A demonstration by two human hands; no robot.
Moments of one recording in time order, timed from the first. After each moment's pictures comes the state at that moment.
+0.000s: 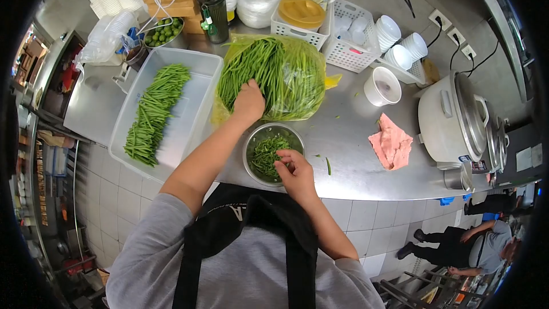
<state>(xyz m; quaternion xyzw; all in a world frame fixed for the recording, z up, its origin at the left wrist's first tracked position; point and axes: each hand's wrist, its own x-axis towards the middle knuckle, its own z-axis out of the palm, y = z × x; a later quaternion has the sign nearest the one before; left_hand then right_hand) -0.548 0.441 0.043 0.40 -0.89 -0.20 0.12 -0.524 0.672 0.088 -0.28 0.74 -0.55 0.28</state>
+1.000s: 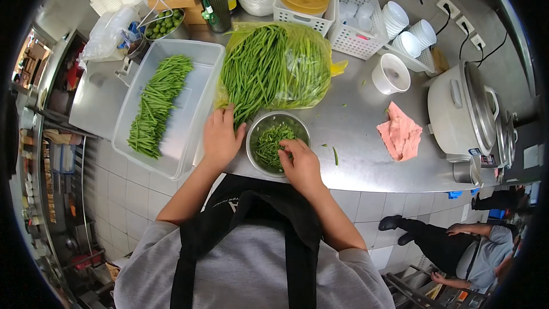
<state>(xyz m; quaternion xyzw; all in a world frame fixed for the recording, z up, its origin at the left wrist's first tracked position) -0.413 0.491 0.072 0.33 -0.91 -0.08 0.22 -0.527 0.668 0.103 -0.43 0.80 -0.40 0.15</state>
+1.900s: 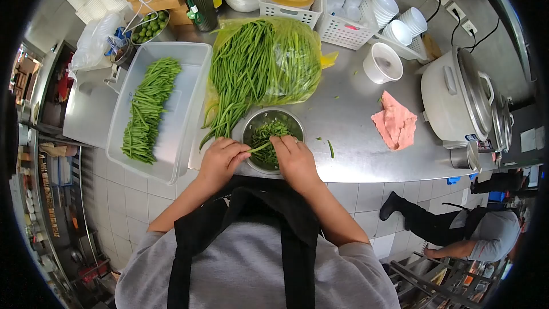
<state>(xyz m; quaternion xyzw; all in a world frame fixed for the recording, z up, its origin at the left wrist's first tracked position) -0.387 0.518 0.100 0.12 -0.89 -0.36 0.25 -0.530 0.667 0.103 -0.59 0.76 -0.27 -0.06</state>
